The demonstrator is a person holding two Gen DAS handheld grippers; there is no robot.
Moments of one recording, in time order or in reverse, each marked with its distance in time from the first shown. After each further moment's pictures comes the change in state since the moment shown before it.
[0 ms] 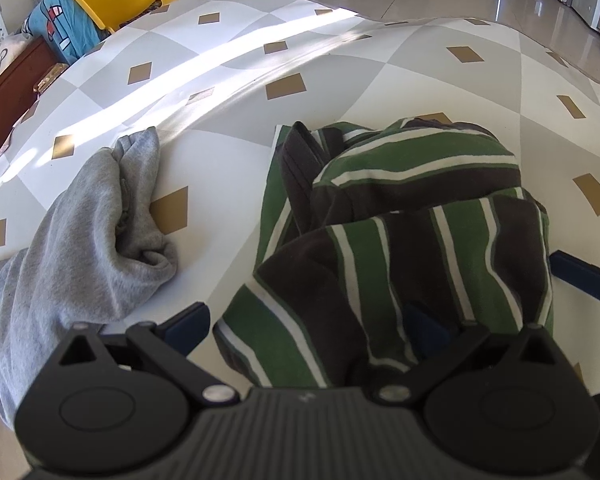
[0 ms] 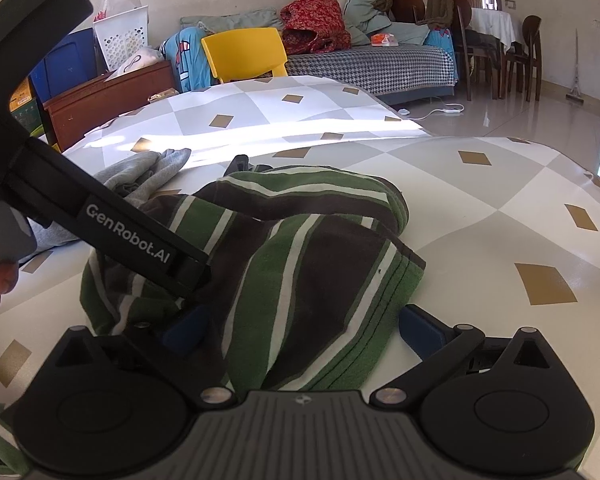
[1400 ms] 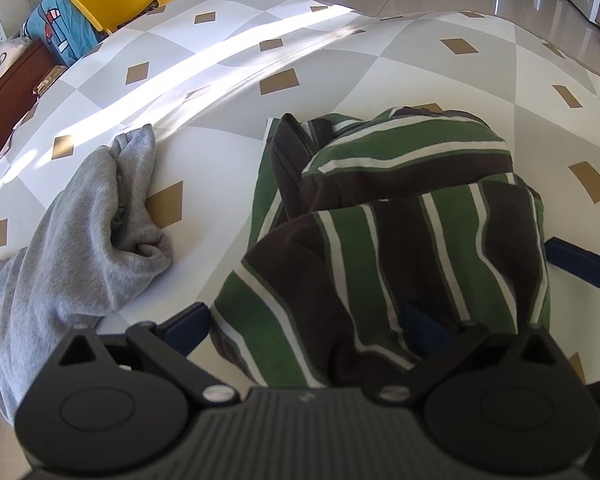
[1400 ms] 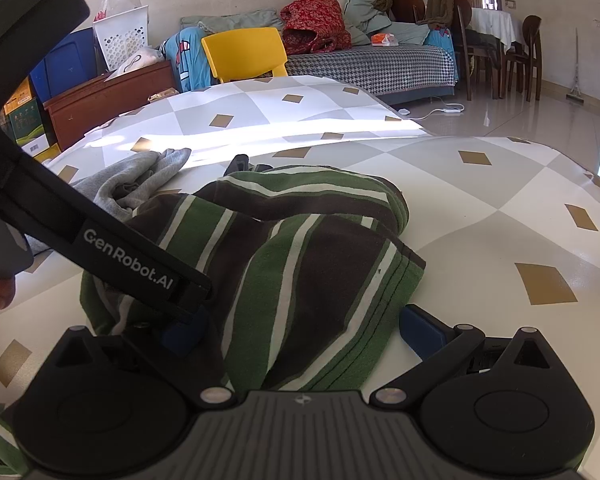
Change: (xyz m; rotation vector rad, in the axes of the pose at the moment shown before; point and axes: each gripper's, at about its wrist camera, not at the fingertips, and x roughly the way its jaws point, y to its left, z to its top) left arm -0.001 -0.008 -0.005 0.017 0.004 0.009; right arm -0.001 0.000 0.000 0.000 0.000 0.000
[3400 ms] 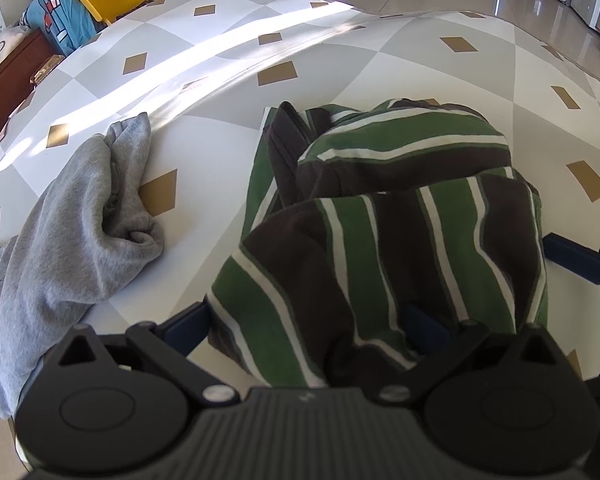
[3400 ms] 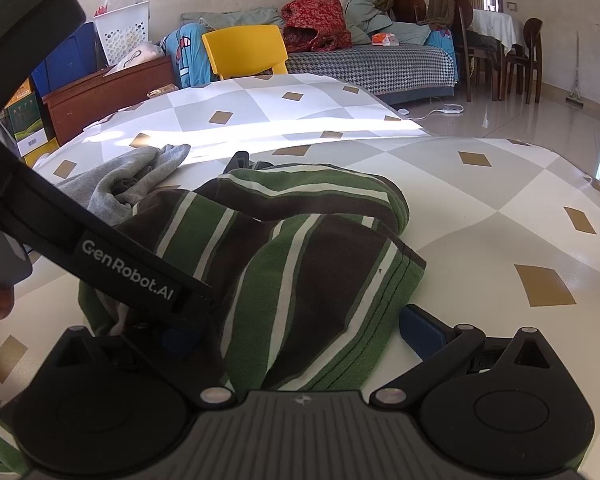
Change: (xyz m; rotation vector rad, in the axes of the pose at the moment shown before) left arm 0.004 0.002 -0.006 -0.023 0.009 -0.023; right arm 0.002 0.002 0.001 -0.016 0.007 -0.011
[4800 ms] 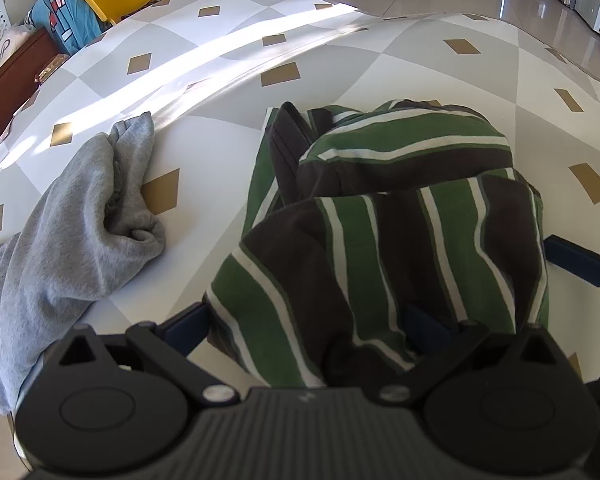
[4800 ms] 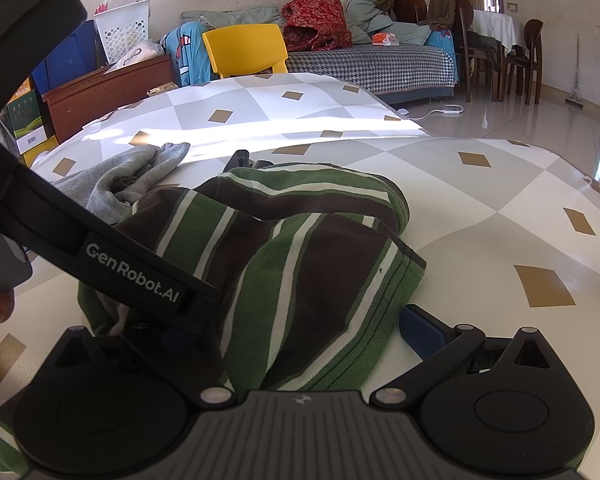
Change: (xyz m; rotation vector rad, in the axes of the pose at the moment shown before) left arm 0.000 -0.001 0.000 -0.010 -0.008 0.006; right arm -0.001 -0.001 -0.001 -0.006 0.002 -0.005
